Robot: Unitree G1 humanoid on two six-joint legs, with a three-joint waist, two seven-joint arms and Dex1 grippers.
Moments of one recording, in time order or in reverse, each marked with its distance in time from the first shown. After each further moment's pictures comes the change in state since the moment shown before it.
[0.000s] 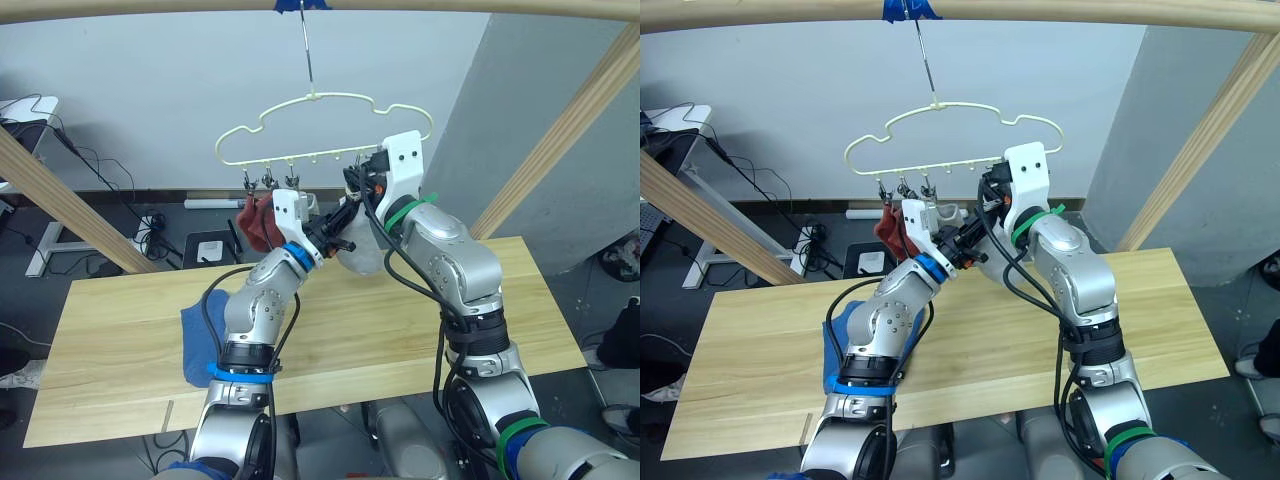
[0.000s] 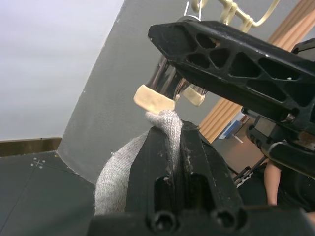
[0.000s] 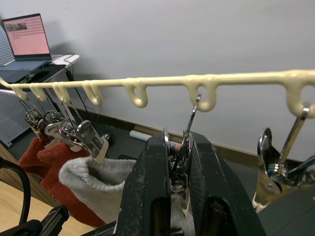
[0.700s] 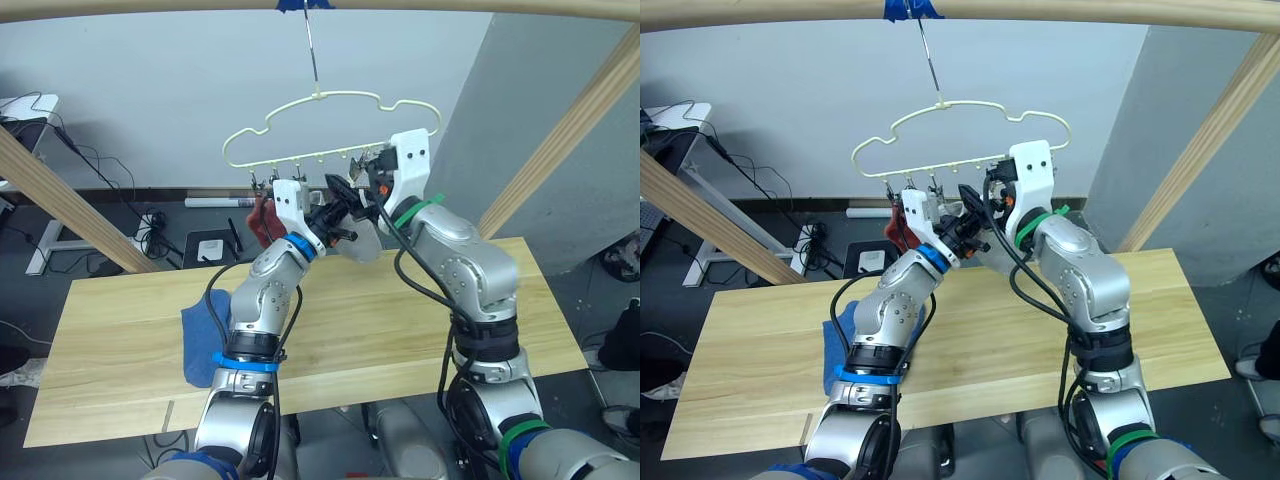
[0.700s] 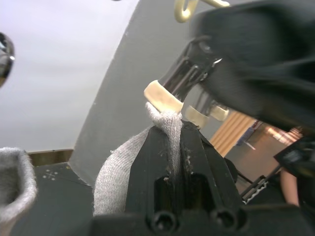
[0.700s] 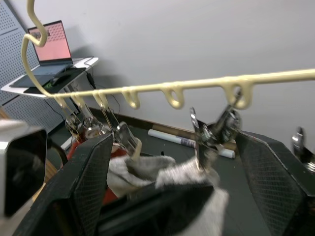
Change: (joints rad) left arm -0.063 -0.003 0.006 0.077 0.048 -0.088 0.026; right arm 0.049 -0.040 -0.018 -0.173 0.112 0.151 0.018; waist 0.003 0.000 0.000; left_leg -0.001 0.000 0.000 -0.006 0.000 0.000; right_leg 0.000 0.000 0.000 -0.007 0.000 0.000
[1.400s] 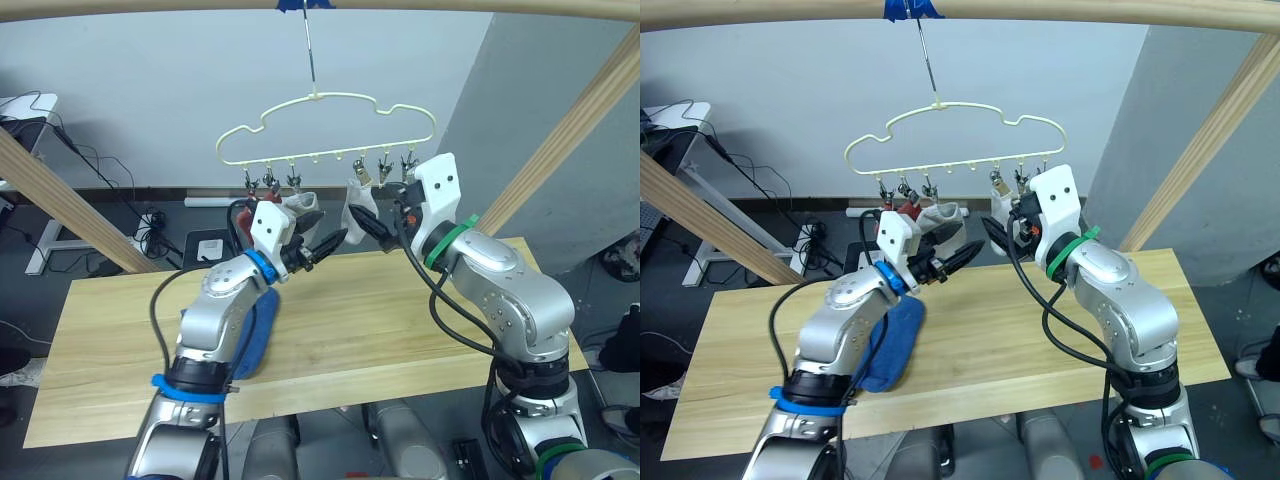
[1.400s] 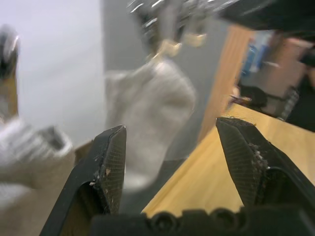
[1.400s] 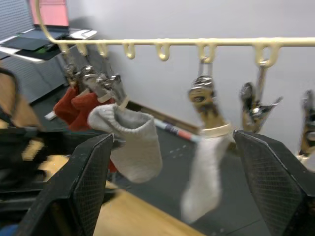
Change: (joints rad) left arm 0.188 0.356 -0.125 -0.298 0.114 -0.001 -0.245; right arm 0.149 -0.178 0.049 -0.238 0.004 0.025 0.011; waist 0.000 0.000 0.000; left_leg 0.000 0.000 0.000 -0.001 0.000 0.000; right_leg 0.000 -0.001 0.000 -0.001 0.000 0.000
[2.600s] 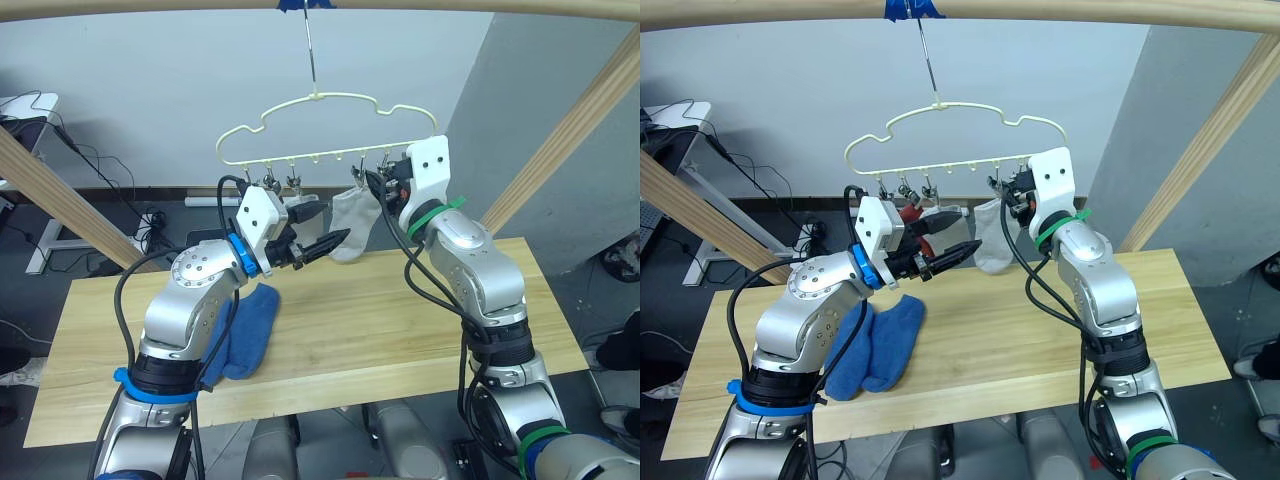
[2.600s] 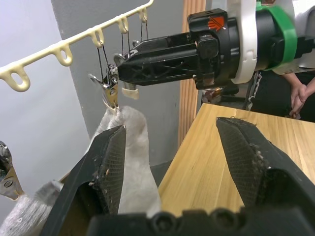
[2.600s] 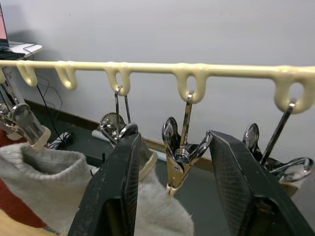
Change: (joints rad) left arm -0.033 0.097 0.004 -0.112 -0.046 0.066 -0.070; right arm -0.128 0.094 0.008 0.352 -0.162 -0.271 -0.071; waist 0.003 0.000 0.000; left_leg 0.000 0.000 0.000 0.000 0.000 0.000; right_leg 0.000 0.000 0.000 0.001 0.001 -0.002
